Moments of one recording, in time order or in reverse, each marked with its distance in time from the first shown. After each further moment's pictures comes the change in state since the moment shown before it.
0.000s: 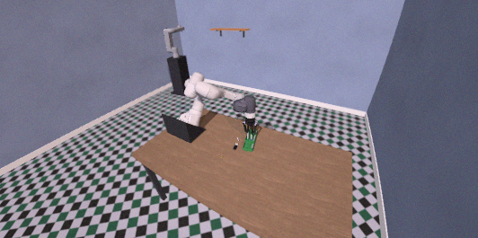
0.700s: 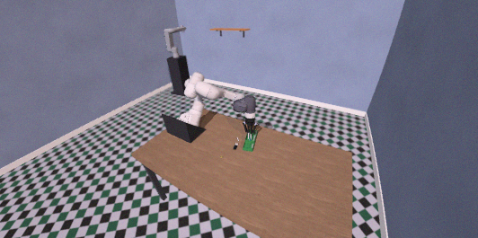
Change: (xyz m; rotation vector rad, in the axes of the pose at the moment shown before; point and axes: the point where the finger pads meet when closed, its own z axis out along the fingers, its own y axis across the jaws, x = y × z) arm 0.000 -0.001 0.000 0.003 -0.001 -0.001
